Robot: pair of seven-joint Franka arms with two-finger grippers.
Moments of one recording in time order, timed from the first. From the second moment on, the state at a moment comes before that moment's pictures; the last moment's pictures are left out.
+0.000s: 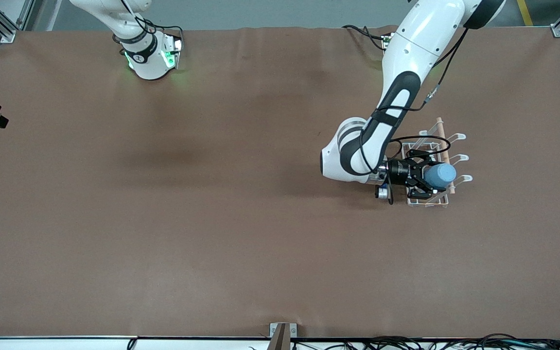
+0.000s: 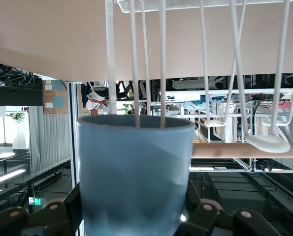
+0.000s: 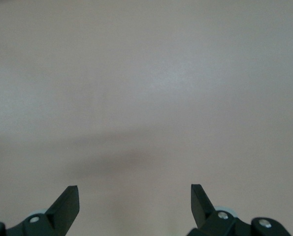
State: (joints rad) left arm -0.48 0.70 -0.14 -1.71 1.19 1.27 0.63; right arm -0.10 -0.04 -0.04 -1.55 0.00 1.54 -0.01
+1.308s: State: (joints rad) left arm -0.48 0.66 -0.14 -1.70 1.13 1.26 0.61; right arm -0.10 -0.04 -0.04 -1.55 0.00 1.54 -0.01
